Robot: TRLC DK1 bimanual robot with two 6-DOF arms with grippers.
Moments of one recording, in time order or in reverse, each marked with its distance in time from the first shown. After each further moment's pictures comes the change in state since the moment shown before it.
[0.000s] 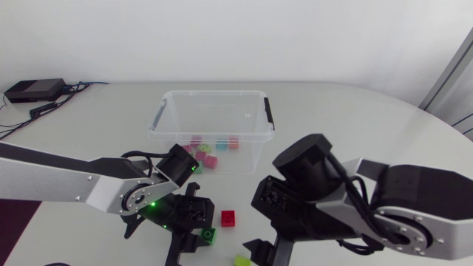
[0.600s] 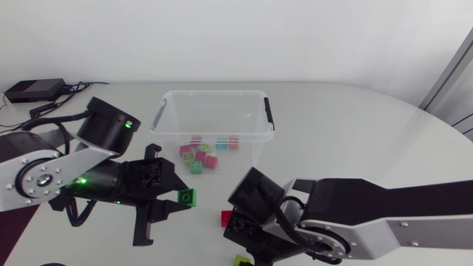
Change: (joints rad) left arm 0.162 -0.448 0.008 -0.175 -0.001 -0.027; right arm 0.116 0.276 0.077 -0.034 0.005 0.011
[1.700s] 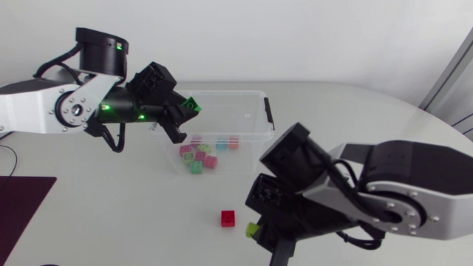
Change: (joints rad) left arm 0.163 0.270 0.290 0.430 -0.076 -0.343; right arm -0.098 -0.229 0.063 -0.201 0.004 -0.001
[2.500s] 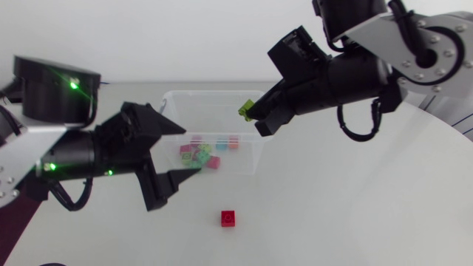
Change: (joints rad) left arm -0.195 -0.411 -0.255 -0.216 -0.021 0.061; right arm -0.335 0.094 0.416 0.119 -0.111 -0.074
